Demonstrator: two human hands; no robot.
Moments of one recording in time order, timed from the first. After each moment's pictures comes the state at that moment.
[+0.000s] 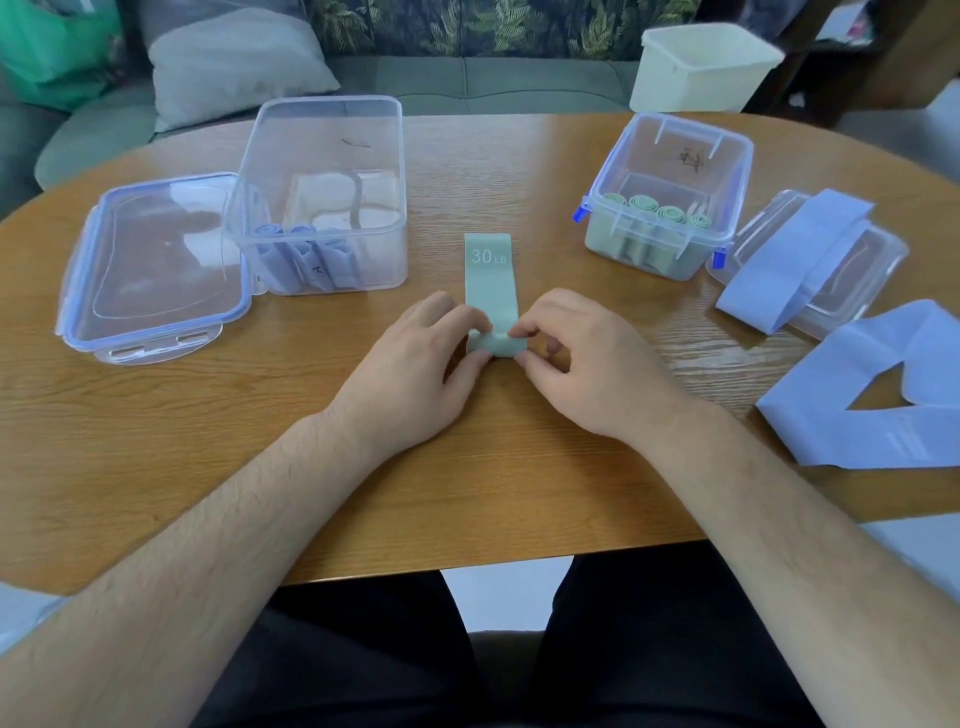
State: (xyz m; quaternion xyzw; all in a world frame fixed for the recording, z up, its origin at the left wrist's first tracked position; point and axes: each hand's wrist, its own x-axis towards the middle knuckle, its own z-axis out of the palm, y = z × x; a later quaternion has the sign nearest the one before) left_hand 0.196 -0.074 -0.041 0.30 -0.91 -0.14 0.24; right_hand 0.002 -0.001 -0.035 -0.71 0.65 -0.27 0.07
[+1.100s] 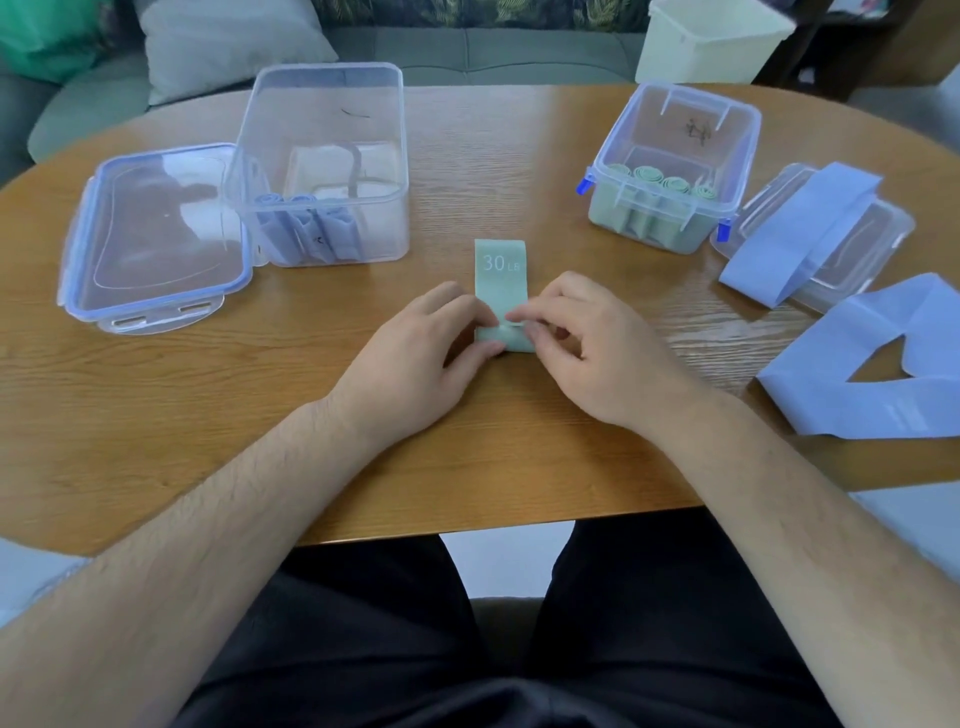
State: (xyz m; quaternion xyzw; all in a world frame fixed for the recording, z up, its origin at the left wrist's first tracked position) left_hand 0.202 -0.062 -0.046 0.27 -0.91 -0.18 0.27; right_hand 0.006 0.015 -0.037 -0.70 0.64 -0.30 0.10
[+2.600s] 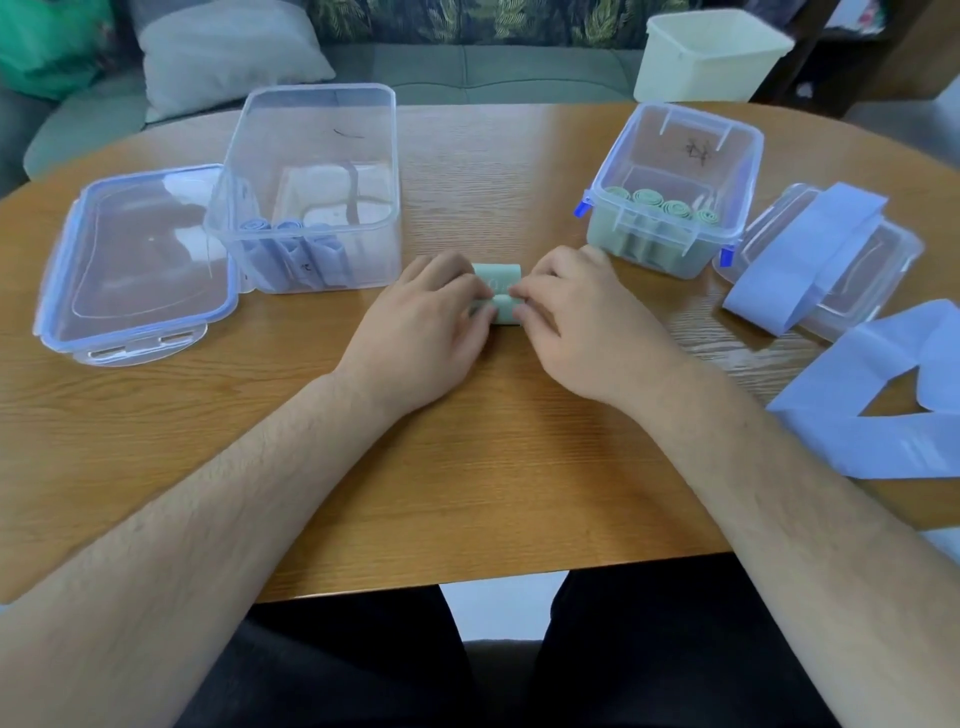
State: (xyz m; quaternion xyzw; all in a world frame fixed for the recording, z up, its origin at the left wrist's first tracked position) left_hand 0.174 -0.107 -0.048 0.28 -0.91 -0.07 0.29; right_hand -0.005 -0.031 -0.028 -0.71 0.67 -0.22 0.00
